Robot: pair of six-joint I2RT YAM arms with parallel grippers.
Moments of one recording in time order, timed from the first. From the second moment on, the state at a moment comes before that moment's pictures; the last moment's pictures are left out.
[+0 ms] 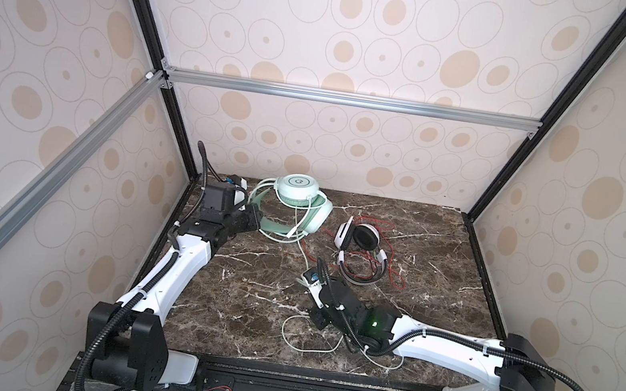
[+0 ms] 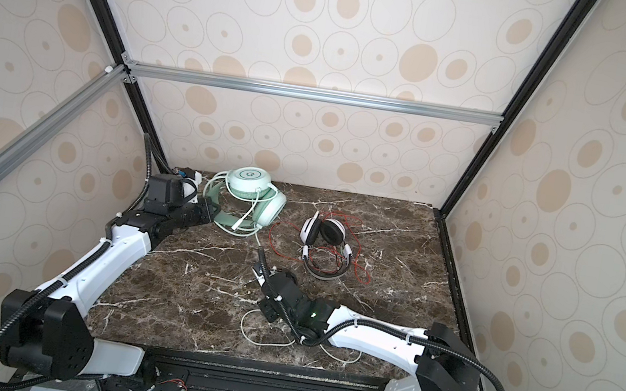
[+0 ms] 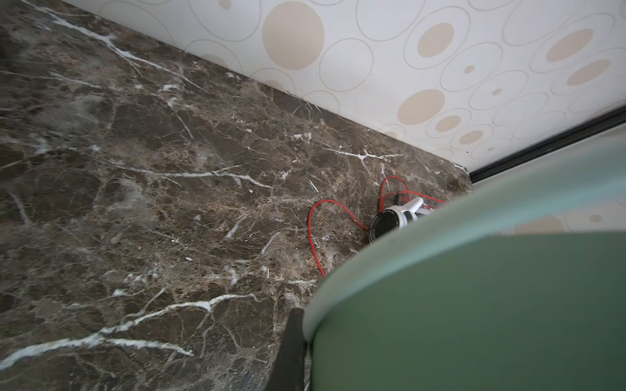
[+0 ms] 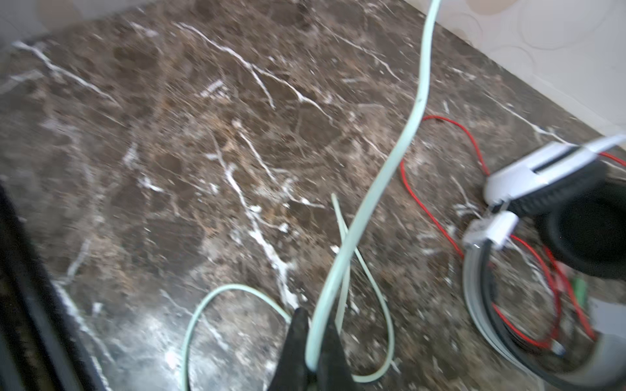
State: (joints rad) left arm -0.10 1.35 1.11 -0.36 0.26 -0.45; right arm 1.12 1.42 0.90 -0.18 0.35 0.10
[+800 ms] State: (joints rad) left arm -0.49 1.45 1.31 -0.84 -0.54 -0.61; right arm 1.26 1.36 1.21 -0.74 0.72 -0.08
